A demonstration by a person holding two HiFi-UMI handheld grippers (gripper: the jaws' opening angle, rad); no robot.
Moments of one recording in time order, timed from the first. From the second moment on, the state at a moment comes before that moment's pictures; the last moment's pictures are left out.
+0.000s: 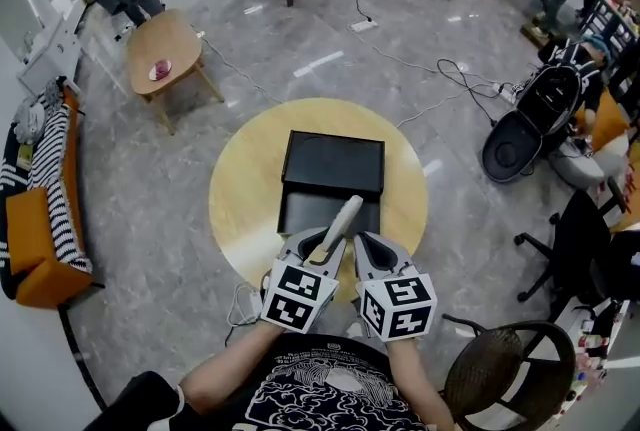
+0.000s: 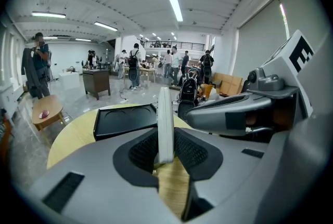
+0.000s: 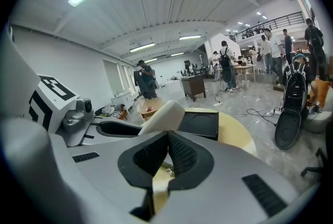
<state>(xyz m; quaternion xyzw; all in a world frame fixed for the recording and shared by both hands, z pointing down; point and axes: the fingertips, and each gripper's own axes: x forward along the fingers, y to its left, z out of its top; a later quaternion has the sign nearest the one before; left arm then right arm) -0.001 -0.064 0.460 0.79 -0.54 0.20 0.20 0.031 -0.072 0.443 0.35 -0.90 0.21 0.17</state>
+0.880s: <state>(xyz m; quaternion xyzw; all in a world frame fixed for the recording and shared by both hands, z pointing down) -0.037 -0.094 0.480 0.83 -0.47 0.25 0.19 -0.007 -0.097 0.451 0.41 -0.87 0.22 0.17</state>
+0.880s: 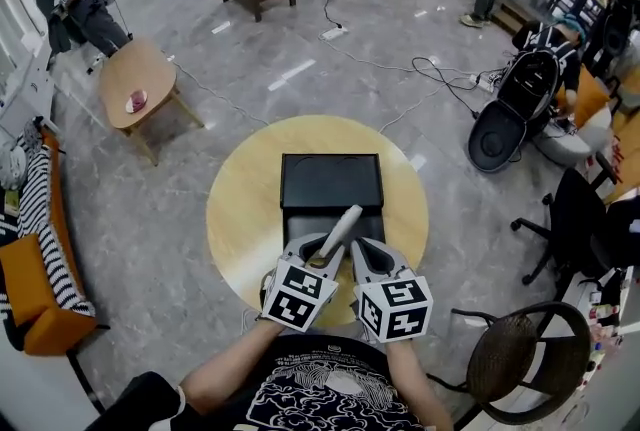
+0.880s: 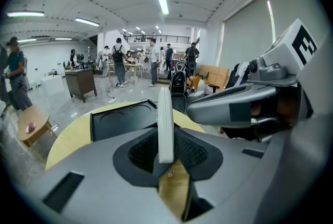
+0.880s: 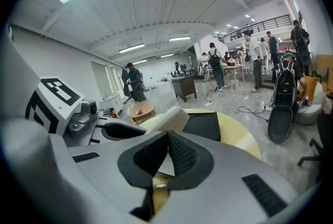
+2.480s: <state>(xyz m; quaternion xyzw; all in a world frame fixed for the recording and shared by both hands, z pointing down) -0.060 -0.131 0.580 0.83 -0.34 0.41 0.19 -0.014 -0.130 0.491 0.47 -0.82 0.27 0.18</state>
